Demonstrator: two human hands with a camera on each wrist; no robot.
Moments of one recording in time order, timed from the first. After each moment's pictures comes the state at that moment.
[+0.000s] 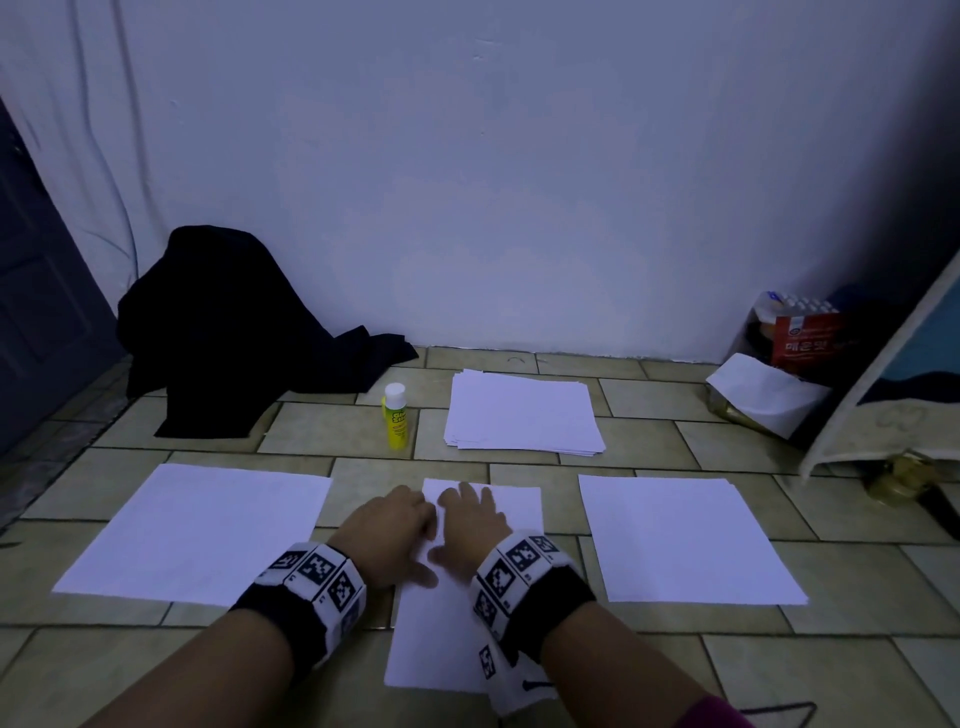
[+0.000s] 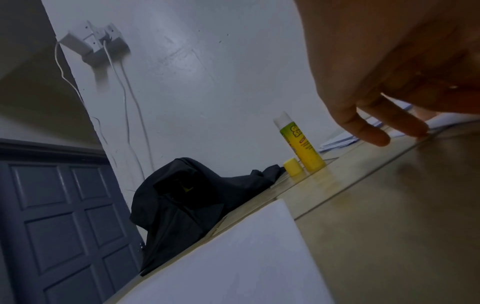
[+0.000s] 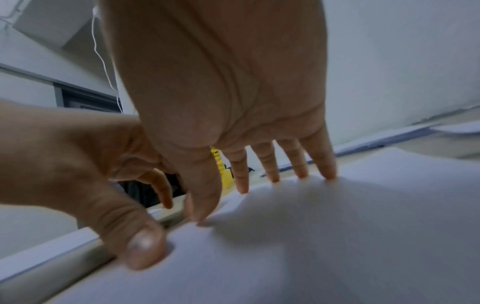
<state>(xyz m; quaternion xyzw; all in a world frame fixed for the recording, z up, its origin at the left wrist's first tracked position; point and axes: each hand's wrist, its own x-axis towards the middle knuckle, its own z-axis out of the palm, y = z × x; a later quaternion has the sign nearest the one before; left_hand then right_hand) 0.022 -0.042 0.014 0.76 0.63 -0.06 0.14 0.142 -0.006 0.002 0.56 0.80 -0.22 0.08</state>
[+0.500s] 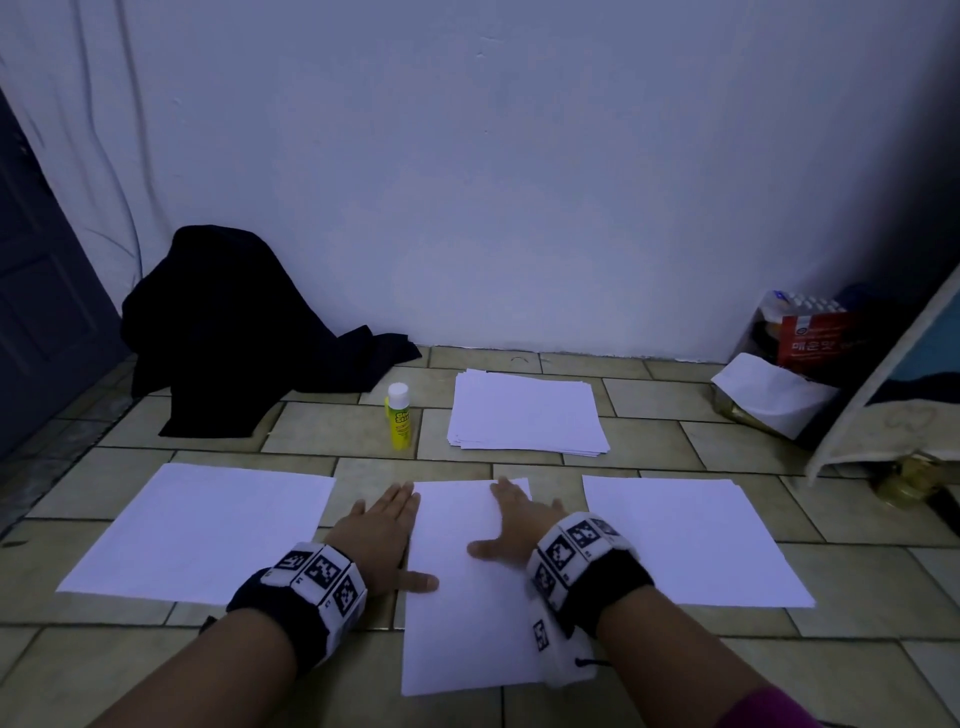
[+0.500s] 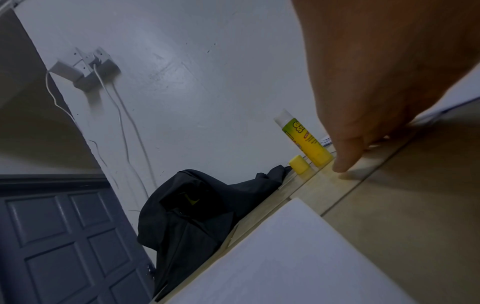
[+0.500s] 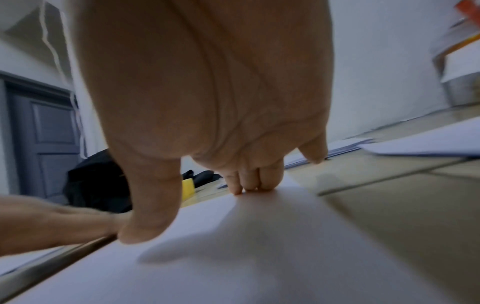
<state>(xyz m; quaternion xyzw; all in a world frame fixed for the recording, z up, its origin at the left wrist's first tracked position) 0.012 -0.046 0.005 0.71 0.65 -0.17 0.18 0.193 0.015 0.016 0.54 0.79 -0.24 0.17</state>
